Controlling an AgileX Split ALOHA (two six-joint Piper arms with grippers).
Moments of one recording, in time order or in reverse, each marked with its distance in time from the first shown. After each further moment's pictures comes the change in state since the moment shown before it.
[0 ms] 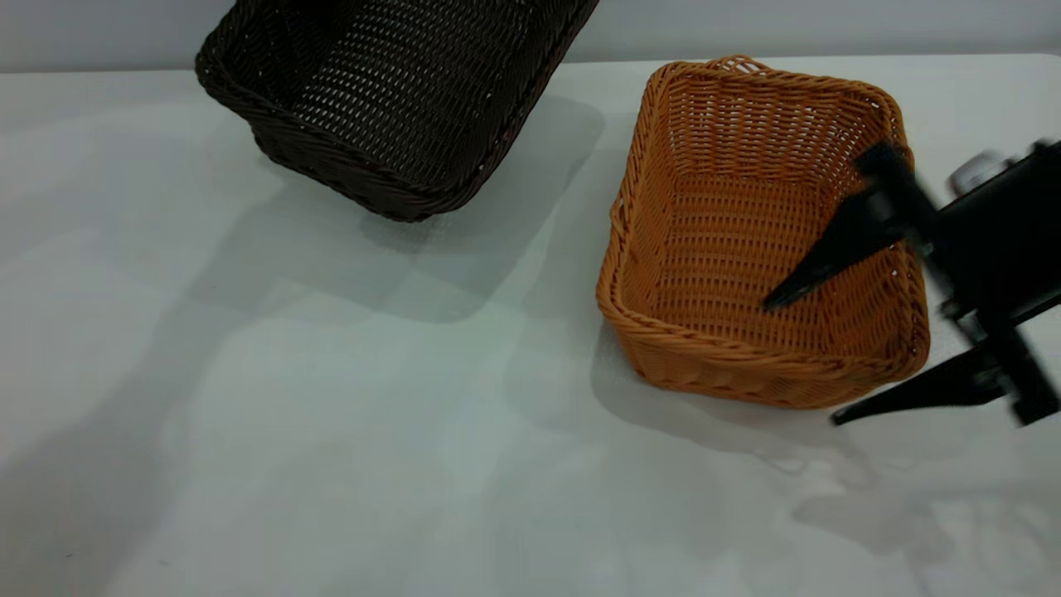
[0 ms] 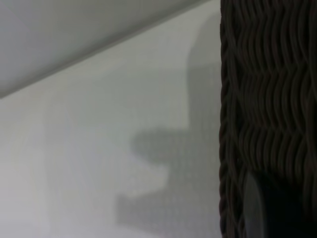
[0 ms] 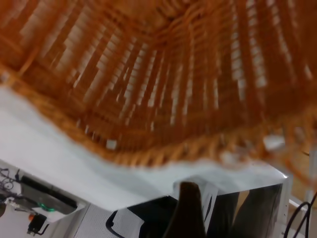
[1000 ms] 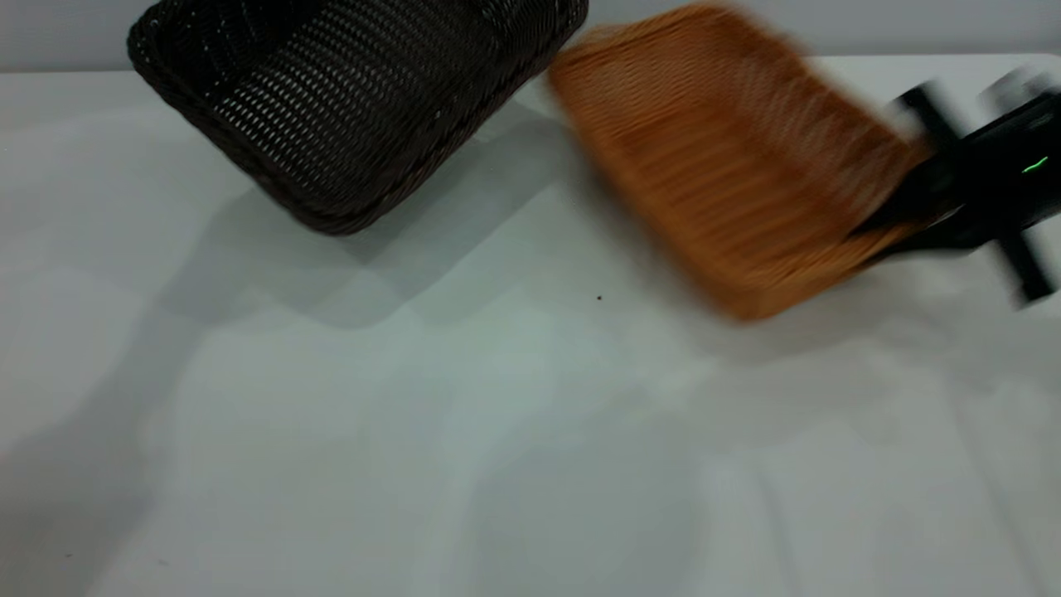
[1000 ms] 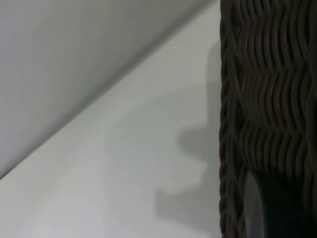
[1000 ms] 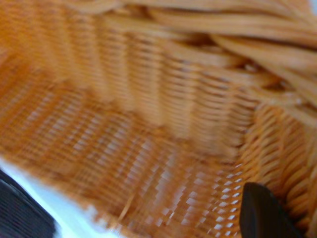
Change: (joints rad) left arm 0.031 -0.009 0.000 0.003 0.027 0.337; right arm -0.262 0.121 -0.324 -0.018 -0.114 -0.245
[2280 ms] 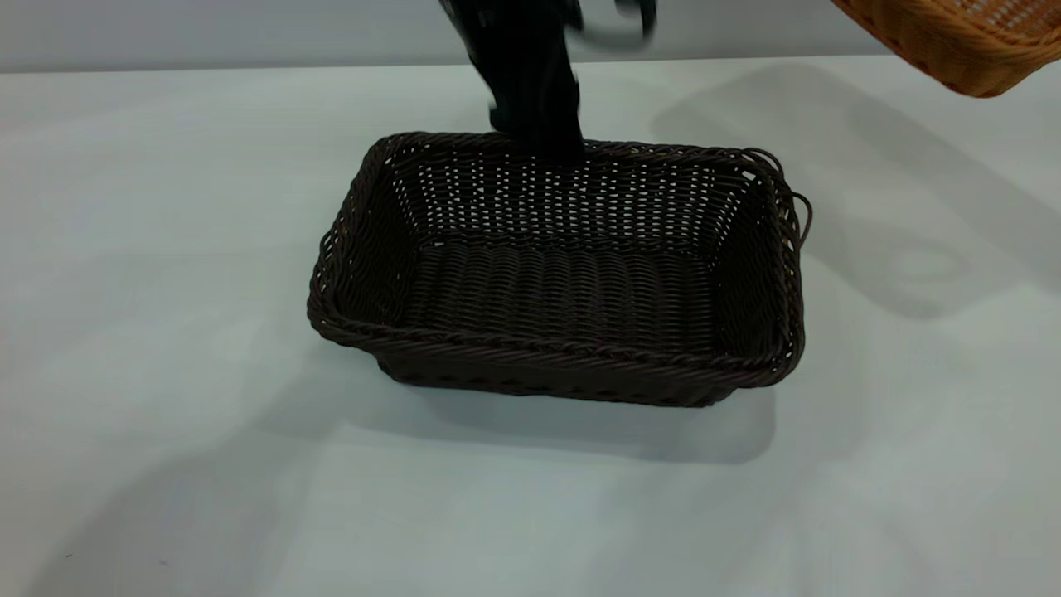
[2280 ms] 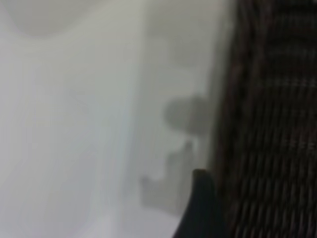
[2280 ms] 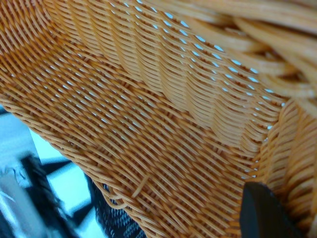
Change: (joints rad) left arm -0.303 0.029 0.000 -0.301 0.187 0.603; right arm -0.275 -0.229 -0.283 -0.359 0.470 -0.030
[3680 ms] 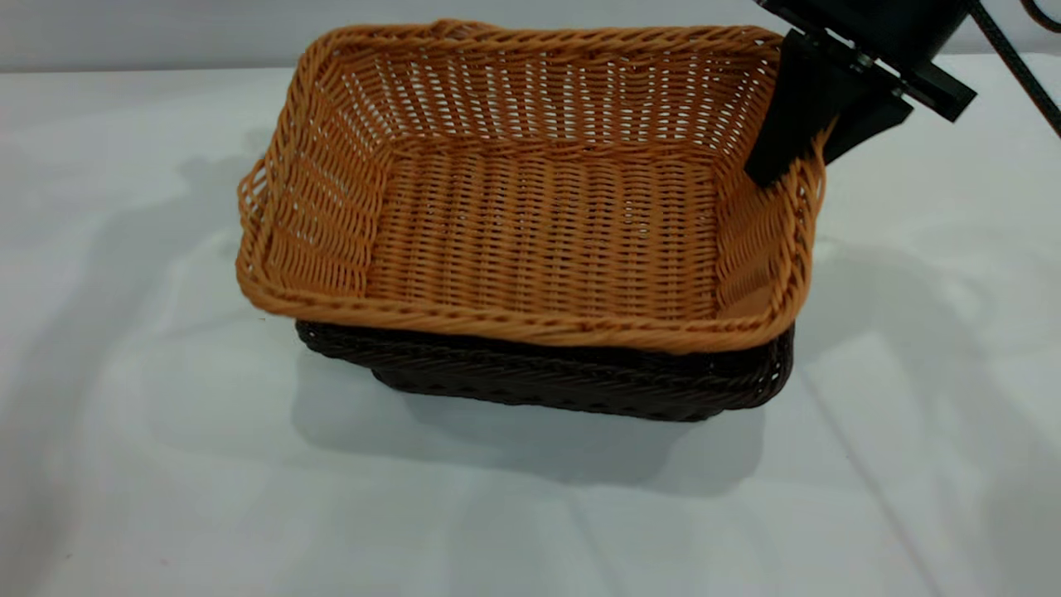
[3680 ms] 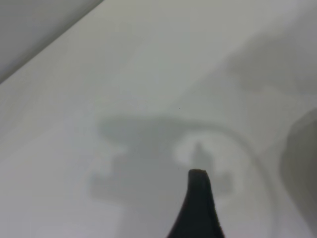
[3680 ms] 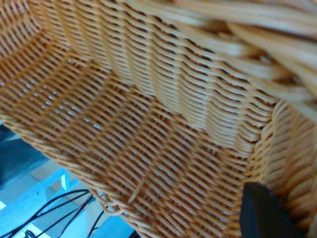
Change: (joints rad) left arm 0.450 -0.192 0.000 -0.005 0.172 -0.374; right arm 0.654 0.149 -0.076 -0.328 -0.005 0.137
